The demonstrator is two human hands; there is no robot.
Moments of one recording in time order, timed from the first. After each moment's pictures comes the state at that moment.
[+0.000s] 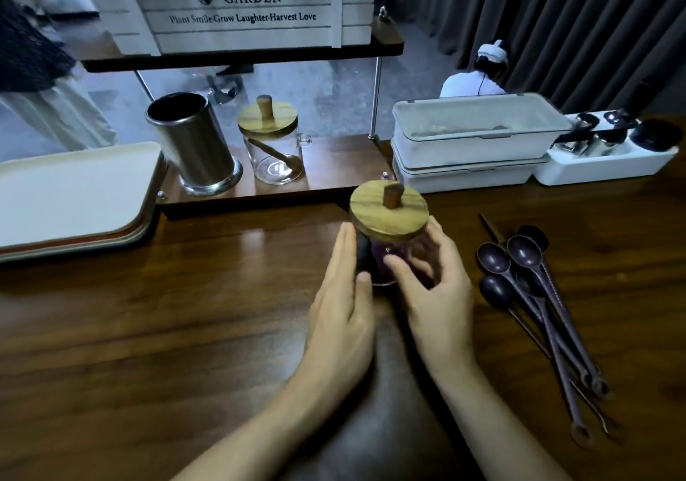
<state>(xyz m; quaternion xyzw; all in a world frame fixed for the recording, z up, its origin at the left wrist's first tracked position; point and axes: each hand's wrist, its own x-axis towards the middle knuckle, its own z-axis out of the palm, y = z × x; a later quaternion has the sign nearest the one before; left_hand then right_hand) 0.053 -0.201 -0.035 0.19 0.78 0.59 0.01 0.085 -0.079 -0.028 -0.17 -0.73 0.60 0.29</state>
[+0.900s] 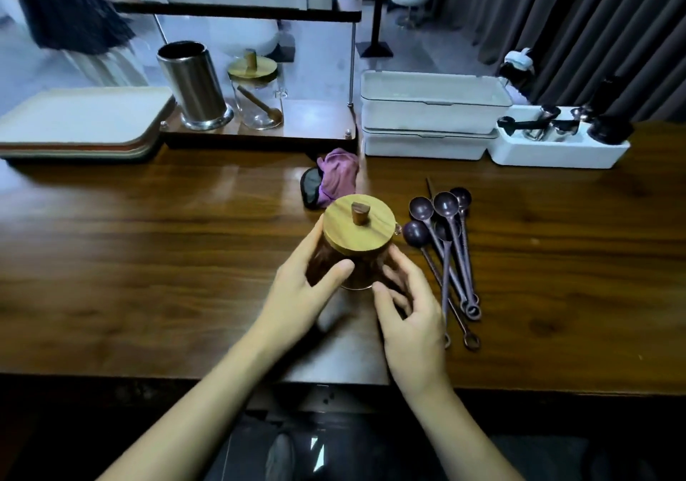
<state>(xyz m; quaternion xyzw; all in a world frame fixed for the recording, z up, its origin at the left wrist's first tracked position) 0.168 -0.164 -0.051 0.16 0.77 0.61 0.04 0.243 -0.009 -0.055 -0.08 -0.76 0.62 0.18</state>
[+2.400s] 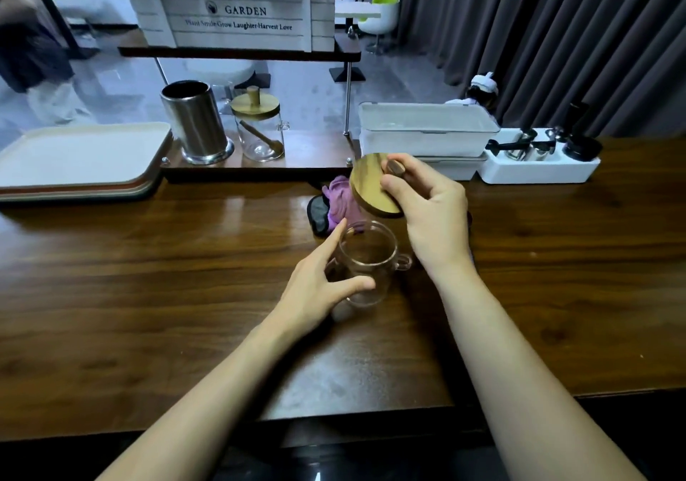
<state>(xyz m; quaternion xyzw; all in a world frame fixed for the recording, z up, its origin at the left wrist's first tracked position) 0.106 -0.181 -0.048 0.23 0.78 0.57 0.09 0.129 -0.004 0.048 -0.04 -0.73 0.62 0.29</state>
